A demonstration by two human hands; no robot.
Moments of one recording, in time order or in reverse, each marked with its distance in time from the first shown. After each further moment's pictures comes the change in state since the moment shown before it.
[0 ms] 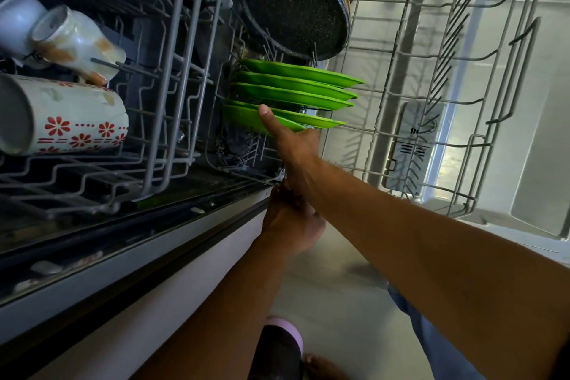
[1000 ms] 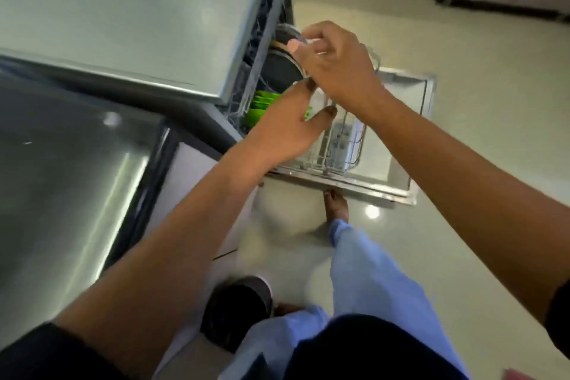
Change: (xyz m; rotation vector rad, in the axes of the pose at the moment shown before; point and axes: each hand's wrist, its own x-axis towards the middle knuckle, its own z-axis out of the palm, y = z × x) left_hand -0.434 0.114 -0.097 -0.133 0.499 0.786; right_hand -0.469 -0.127 -0.149 -0.710 0.070 -1.100
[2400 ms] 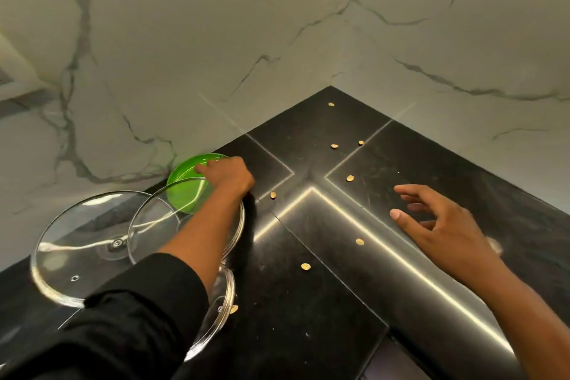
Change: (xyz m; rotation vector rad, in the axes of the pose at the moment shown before) left_hand -0.943 -0.108 0.003 -0.337 1.011 -2.380; right_hand -0.534 -0.390 0.389 -0.255 -1.467 -1.337
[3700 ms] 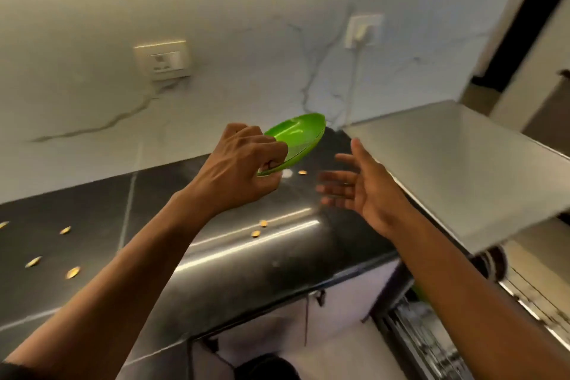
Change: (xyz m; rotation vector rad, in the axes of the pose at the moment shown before) left_hand -0.430 0.305 -0.072 -0.219 0.446 2.222; right_hand -0.296 0.117 -0.175 1.195 0.915 0.578
